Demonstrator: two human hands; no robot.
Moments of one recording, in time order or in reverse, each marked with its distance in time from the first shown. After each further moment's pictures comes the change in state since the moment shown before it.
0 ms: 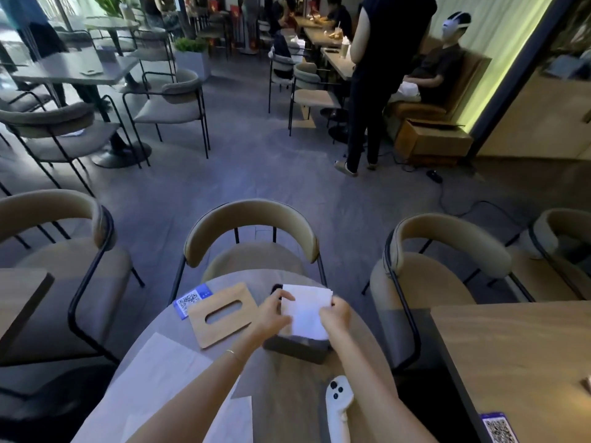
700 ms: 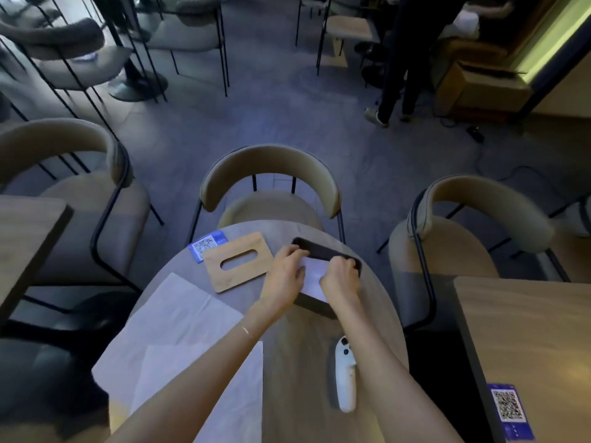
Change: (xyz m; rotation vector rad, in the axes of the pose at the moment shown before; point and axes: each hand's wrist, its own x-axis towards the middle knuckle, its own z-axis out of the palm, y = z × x) left_hand -0.001 -0.025 0.016 0.230 0.354 0.351; right_hand -0.013 -0.011 0.024 -0.839 0.030 -0.196
